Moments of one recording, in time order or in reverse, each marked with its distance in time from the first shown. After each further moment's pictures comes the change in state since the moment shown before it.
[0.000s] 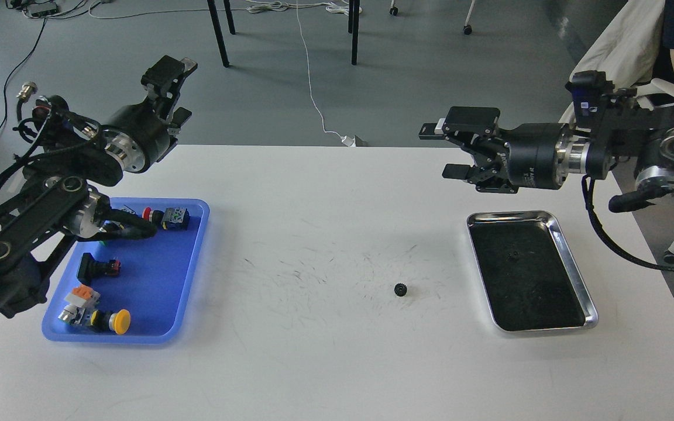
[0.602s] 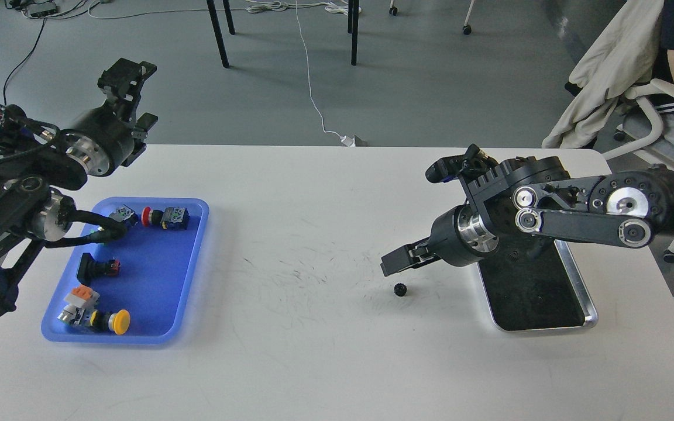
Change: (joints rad) left arm 0.036 0.047 -0.028 -0.001 -0.040 0.000 -0.014; right arm 0.238 0.308 -0.522 -0.032 -0.280 0.000 -0.106
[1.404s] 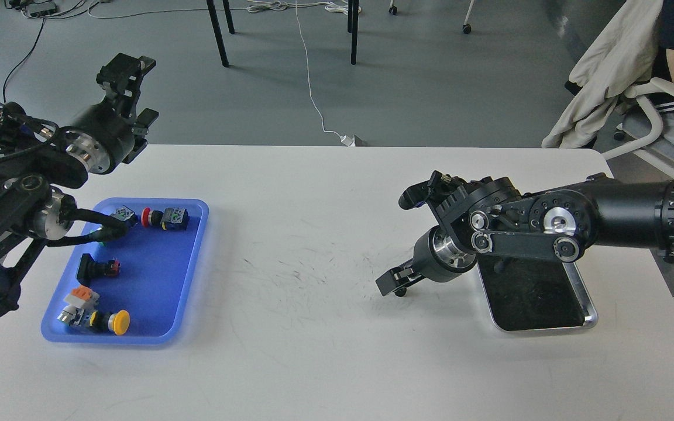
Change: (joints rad) left arm 0.000 -0.011 -0.016 0.000 0.001 0.000 -0.005; right arm -0.019 0.193 -0.127 -0.159 0.000 0.000 0.000
